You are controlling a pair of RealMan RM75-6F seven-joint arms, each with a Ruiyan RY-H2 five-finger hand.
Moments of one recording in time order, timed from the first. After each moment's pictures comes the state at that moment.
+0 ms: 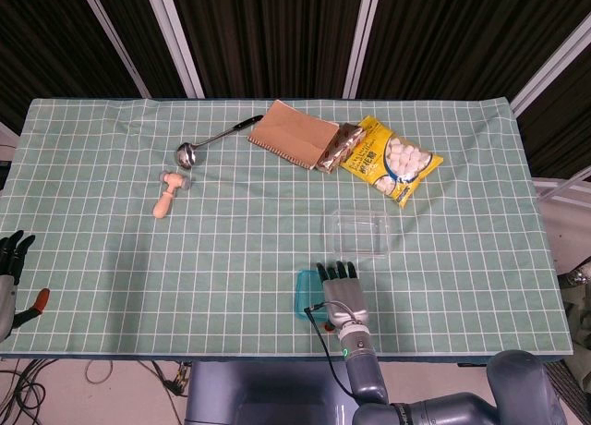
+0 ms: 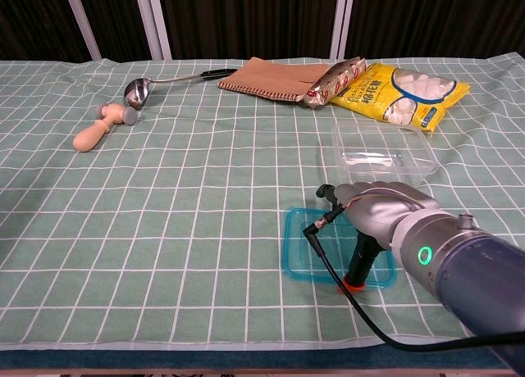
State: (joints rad) left arm -0.07 -1.10 -0.06 -1.69 1.39 1.47 0.15; right arm 0.75 -1.90 0.19 -1.81 -0.47 1.45 -1.05
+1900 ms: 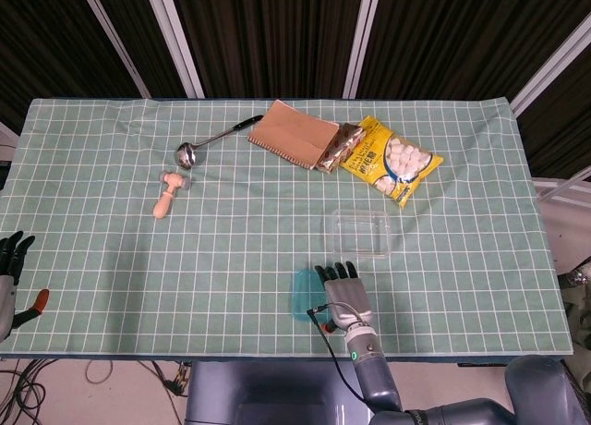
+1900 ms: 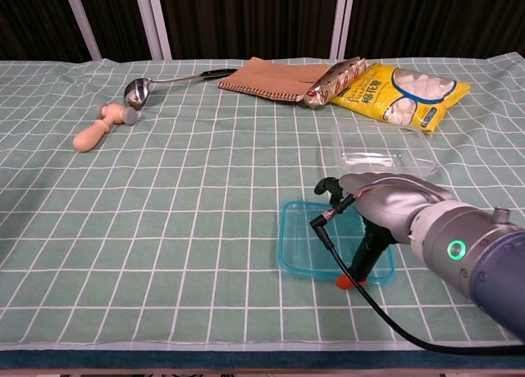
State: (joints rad) left arm -0.07 -1.10 -0.06 -1.69 1.38 1.46 0.15; right arm 0.70 -1.82 0.15 -1.89 -0.62 1.42 -0.95
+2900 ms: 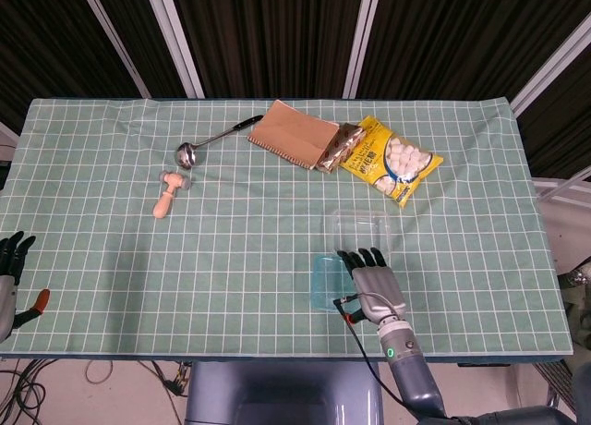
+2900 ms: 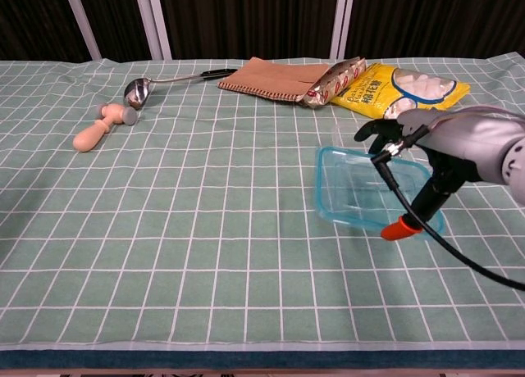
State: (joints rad) left arm -0.07 -1.10 -0.06 -1.69 1.38 1.46 0.15; right arm 0.65 -1.53 0.18 -2.15 -0.67 1.41 -0.86
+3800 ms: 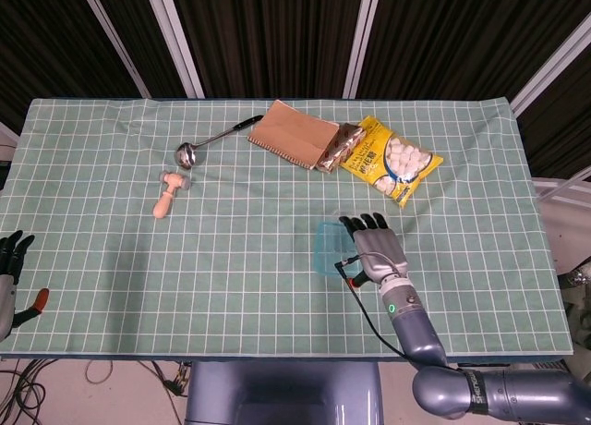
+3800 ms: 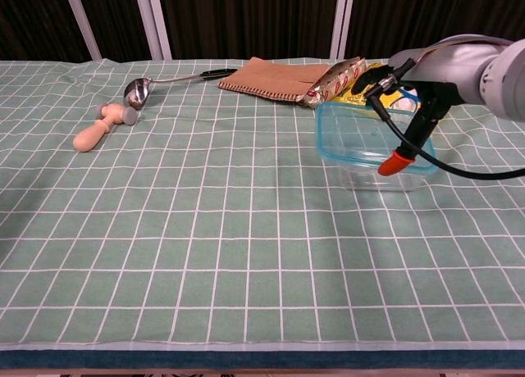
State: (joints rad) left arm -0.07 -1.10 -0.06 -1.69 1.38 1.46 0.16; right arm 0.83 -1.38 0.31 -2.04 -0.44 1.22 -0.84
